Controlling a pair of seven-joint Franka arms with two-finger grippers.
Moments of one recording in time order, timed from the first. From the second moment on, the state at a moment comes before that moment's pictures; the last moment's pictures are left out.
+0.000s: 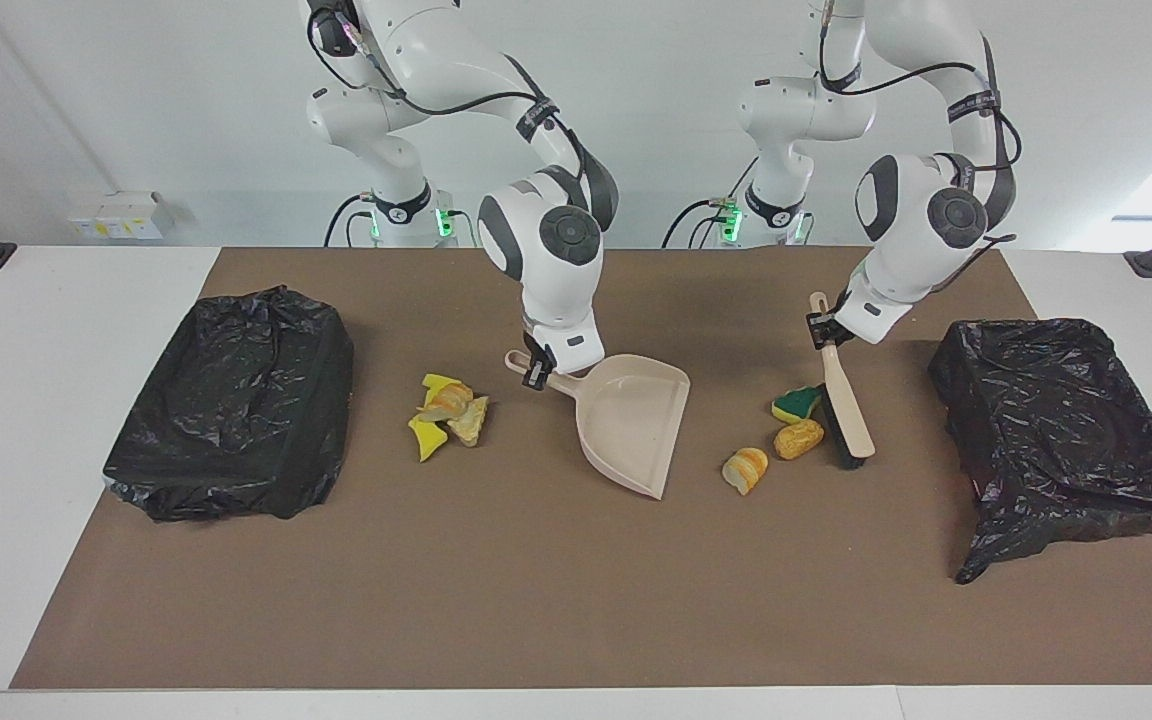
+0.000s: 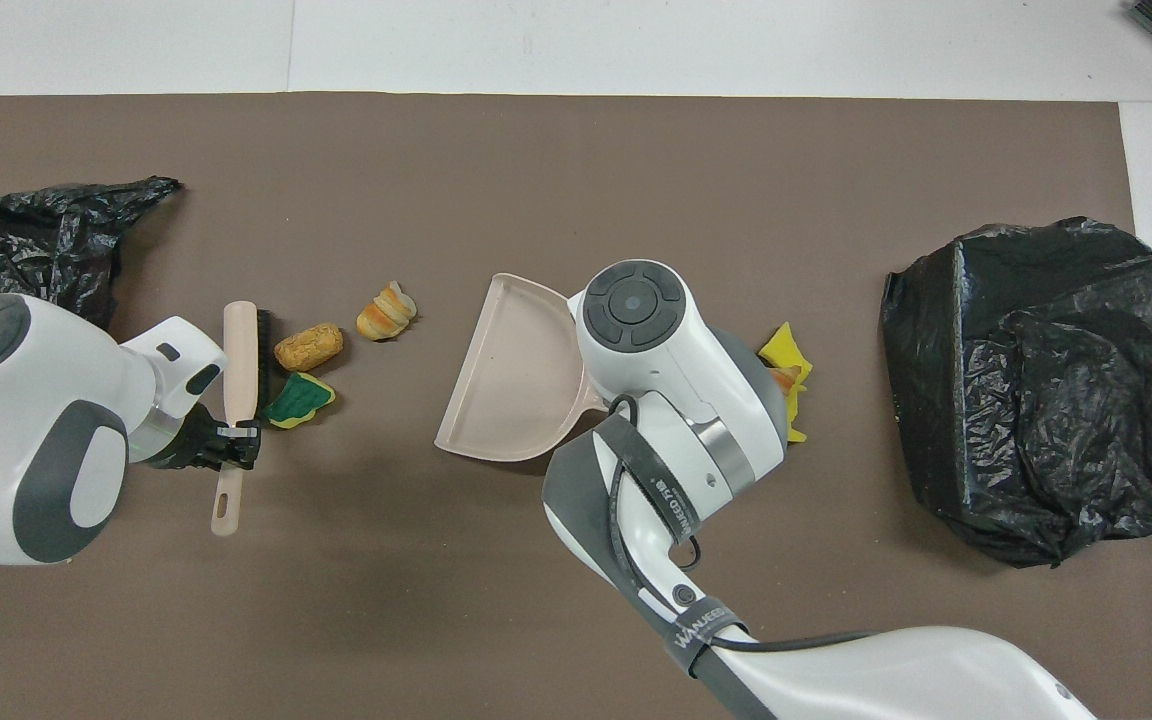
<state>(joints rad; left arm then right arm) -0.17 -0.02 0.03 -2.22 -0.07 1.99 -0.14 0.53 0.38 0.04 -1.70 -0.06 1.91 -0.63</state>
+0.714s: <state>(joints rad) -0.49 -0.02 0.01 -2.22 -0.24 2.01 -0.29 0.54 0.38 0.04 -1.69 -0.06 1.90 -0.53</state>
